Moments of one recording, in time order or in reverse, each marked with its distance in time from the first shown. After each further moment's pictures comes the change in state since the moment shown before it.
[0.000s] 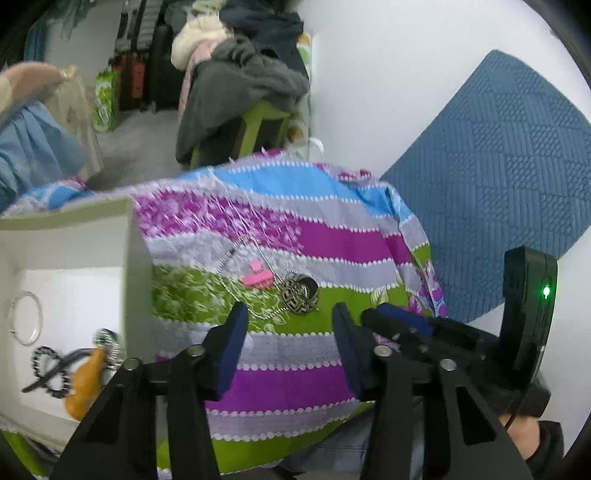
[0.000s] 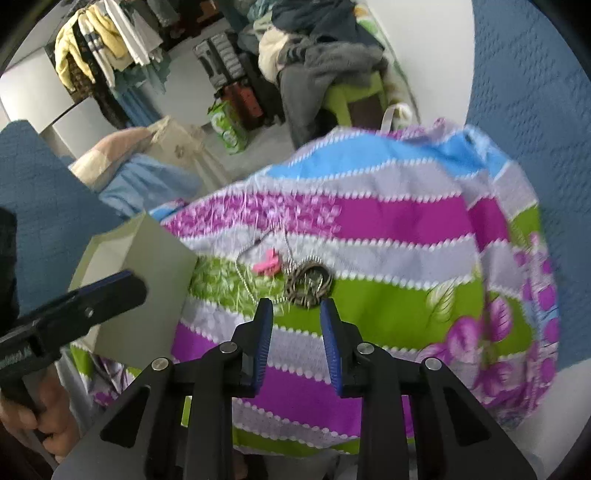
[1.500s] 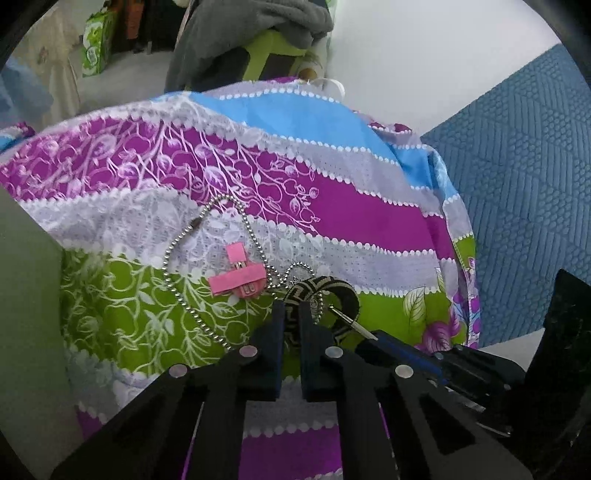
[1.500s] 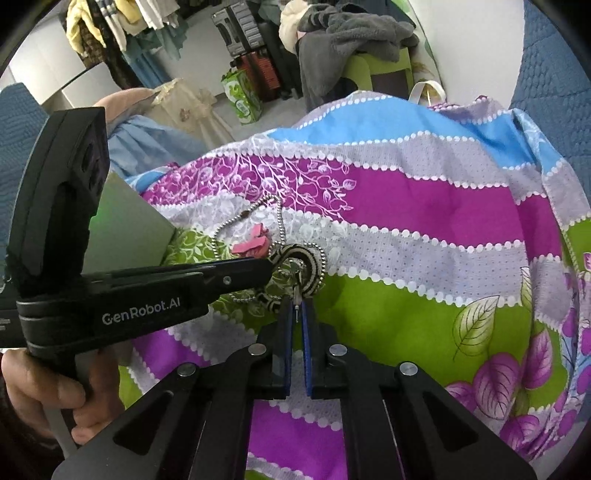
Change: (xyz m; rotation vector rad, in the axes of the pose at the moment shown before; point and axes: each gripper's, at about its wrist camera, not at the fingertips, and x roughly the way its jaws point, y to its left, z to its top) left arm 0.119 0.015 0.017 -0.080 0.171 -0.019; right arm 0.048 -0.006 0.008 -0.091 0.059 0.021
